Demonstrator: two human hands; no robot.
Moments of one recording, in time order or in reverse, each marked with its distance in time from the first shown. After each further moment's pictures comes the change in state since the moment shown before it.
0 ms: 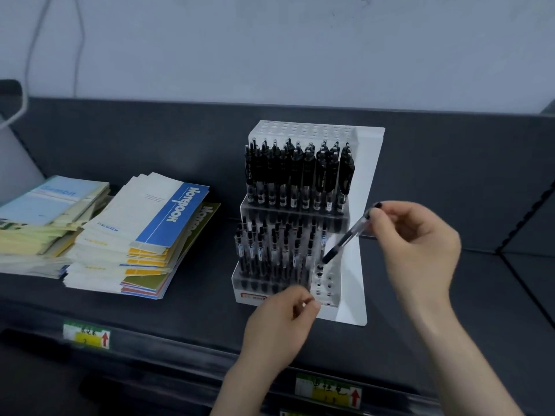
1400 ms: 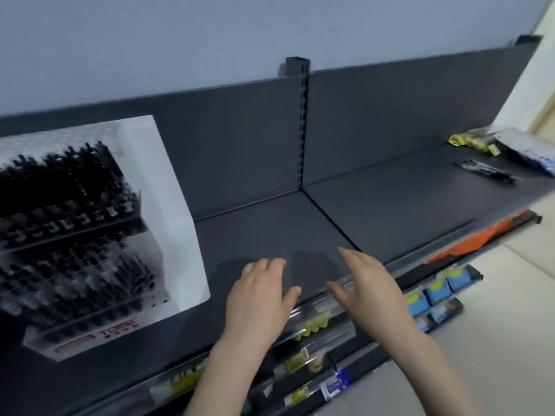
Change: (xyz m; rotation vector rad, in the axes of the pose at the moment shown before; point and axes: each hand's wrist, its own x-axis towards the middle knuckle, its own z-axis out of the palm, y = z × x) left_hand -0.014 0.119 0.132 0.437 -0.200 0.569; right_hand -0.086 0.048 -0.224 -1.114 -0.240 0.299
